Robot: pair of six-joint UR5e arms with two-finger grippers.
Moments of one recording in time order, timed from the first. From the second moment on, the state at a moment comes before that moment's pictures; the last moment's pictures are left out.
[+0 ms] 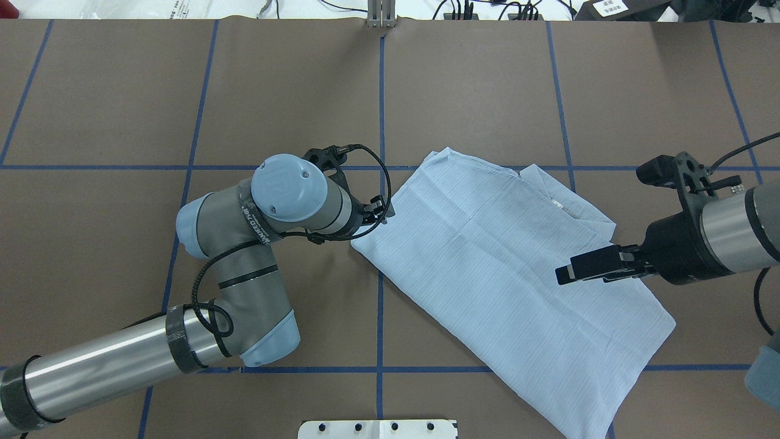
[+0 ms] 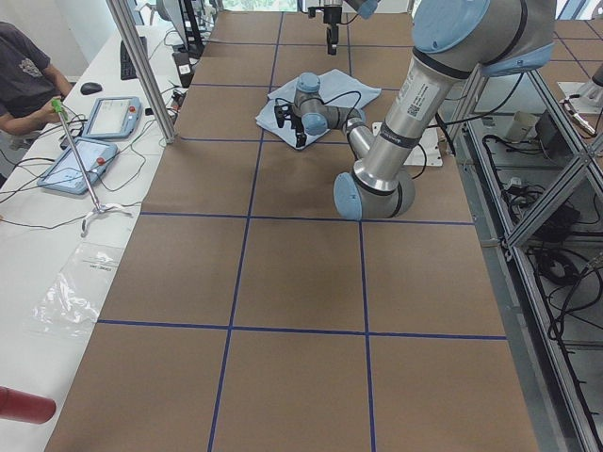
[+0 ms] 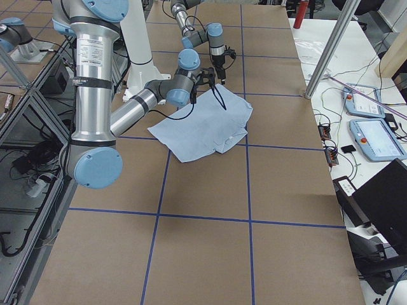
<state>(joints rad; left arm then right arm) -0.48 -2.29 -1.50 -1.96 -1.79 -1.60 0.72 -1.63 2.24 -1.03 2.25 1.18</state>
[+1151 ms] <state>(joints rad) -0.46 -2.30 -1.46 -1.96 -1.79 -1.59 0.73 -1.63 2.24 -1.03 2.25 1.18</state>
